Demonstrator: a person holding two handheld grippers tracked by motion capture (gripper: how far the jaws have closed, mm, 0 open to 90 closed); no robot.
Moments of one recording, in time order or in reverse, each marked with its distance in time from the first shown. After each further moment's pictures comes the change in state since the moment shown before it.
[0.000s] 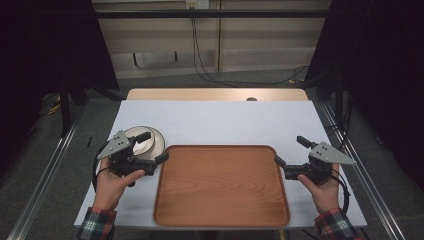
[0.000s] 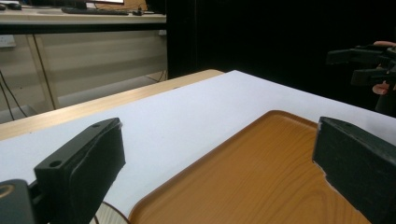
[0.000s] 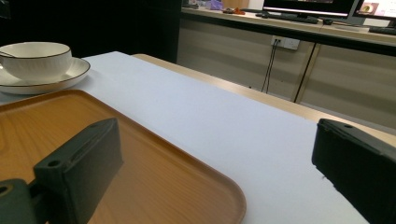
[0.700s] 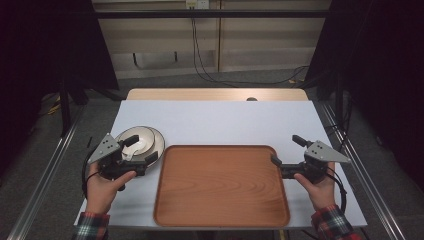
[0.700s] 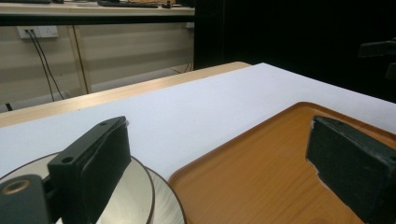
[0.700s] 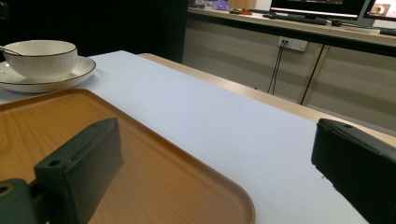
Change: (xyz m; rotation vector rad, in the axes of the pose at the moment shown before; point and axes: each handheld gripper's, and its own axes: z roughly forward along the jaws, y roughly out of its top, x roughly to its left) left arm 0.011 -0.010 -0.024 0.032 0.112 -0.010; right arm 0.003 -0.001 0.010 -0.003 0.021 -0.014
